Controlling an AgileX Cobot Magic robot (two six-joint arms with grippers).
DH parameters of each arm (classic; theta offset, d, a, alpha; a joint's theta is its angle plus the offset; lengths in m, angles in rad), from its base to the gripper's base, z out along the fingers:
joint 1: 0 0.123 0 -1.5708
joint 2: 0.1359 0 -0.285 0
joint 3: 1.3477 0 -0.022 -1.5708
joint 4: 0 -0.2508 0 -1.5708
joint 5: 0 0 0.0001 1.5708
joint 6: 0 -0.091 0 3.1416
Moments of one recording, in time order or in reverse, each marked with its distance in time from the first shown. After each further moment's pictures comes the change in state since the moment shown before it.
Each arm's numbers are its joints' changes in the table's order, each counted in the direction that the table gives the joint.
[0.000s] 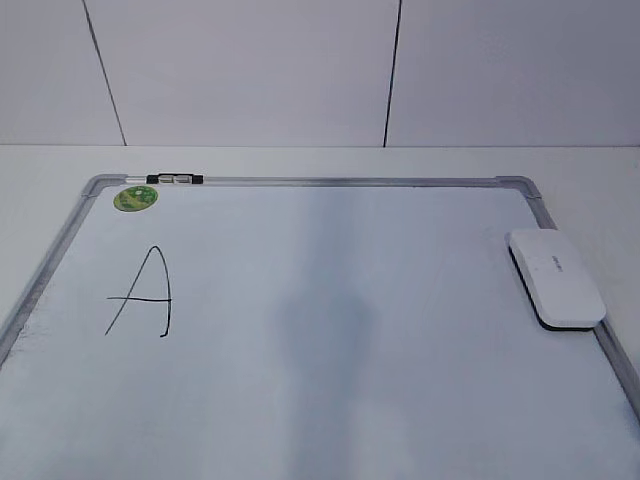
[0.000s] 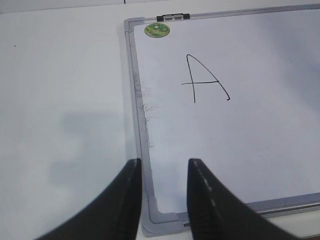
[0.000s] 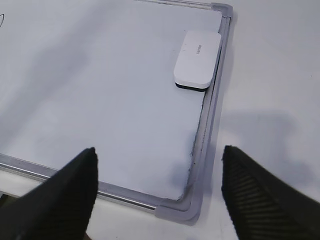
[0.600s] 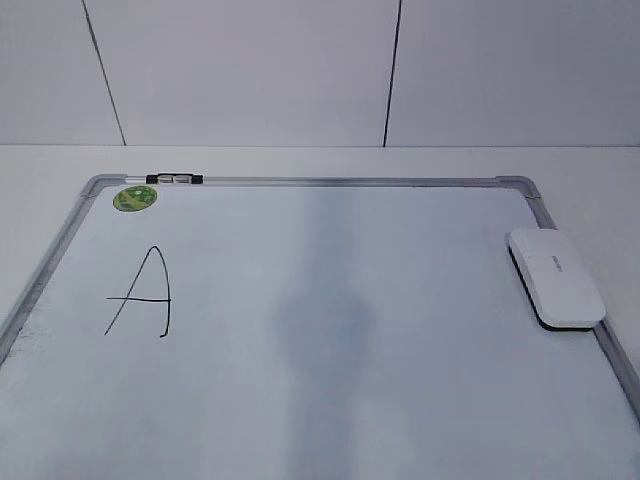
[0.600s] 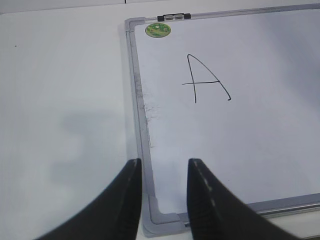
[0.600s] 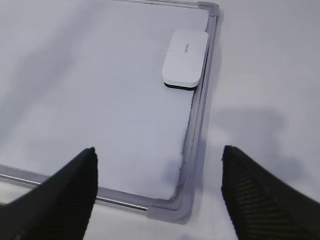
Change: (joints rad) left arm 0.000 0.000 0.000 -0.002 0.000 0.000; right arm -0.049 0.000 0.002 0.000 0.000 -0.002
